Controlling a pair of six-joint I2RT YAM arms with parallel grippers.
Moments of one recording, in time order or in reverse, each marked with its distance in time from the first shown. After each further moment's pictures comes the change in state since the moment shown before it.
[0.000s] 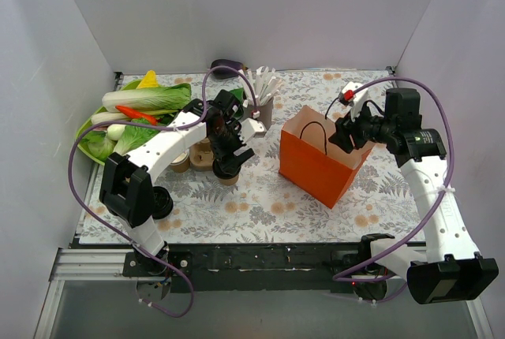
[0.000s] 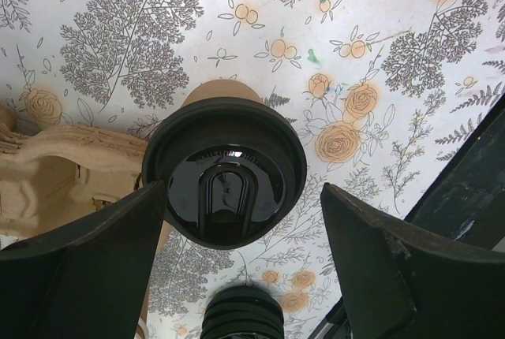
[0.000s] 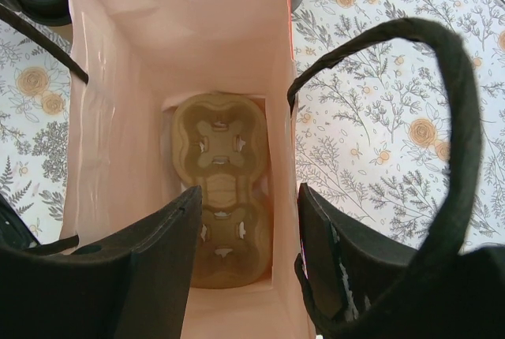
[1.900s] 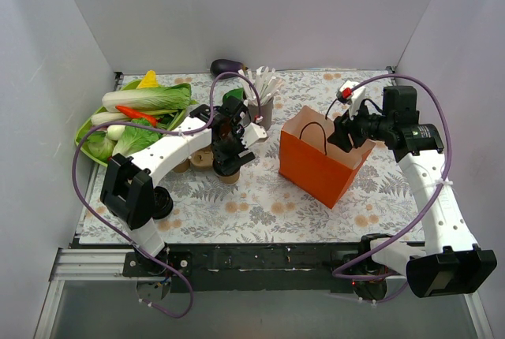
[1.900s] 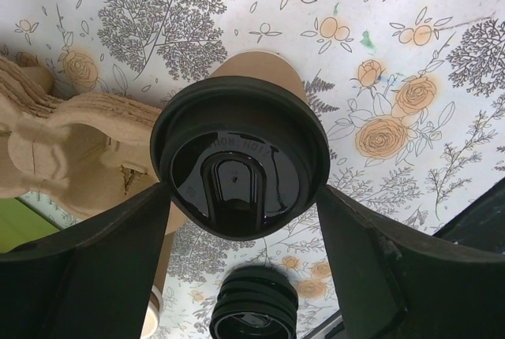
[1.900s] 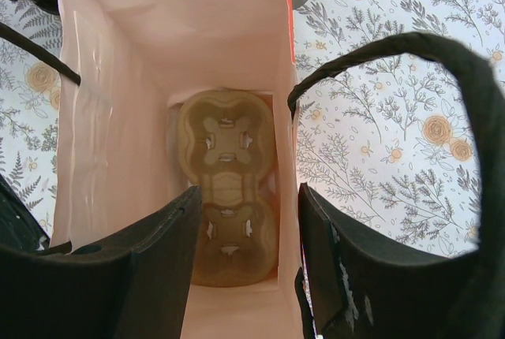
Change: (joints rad) left arm -0.065 -0.006 -0.035 0.031 -0.208 -0.047; right arm 0.000 0.044 0.018 -0.021 -0.014 -0.004
